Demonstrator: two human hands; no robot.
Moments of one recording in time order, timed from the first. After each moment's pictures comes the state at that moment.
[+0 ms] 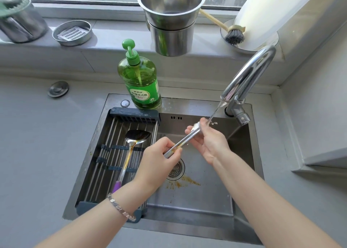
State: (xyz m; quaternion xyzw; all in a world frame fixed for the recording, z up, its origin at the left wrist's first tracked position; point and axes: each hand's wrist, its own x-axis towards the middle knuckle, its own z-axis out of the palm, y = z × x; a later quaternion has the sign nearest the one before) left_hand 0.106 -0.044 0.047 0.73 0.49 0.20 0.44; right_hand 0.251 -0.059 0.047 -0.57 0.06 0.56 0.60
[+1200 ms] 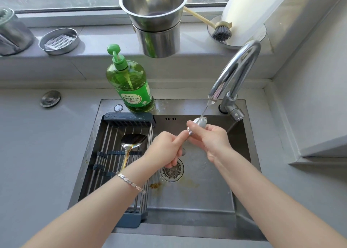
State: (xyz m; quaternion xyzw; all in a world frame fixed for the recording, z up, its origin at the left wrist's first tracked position) left_hand 0.152 -0.013 0.052 0.71 0.48 -0.02 0.52; right_hand 0.268 -0.066 0.046 -0.62 -0.02 0.52 0.59
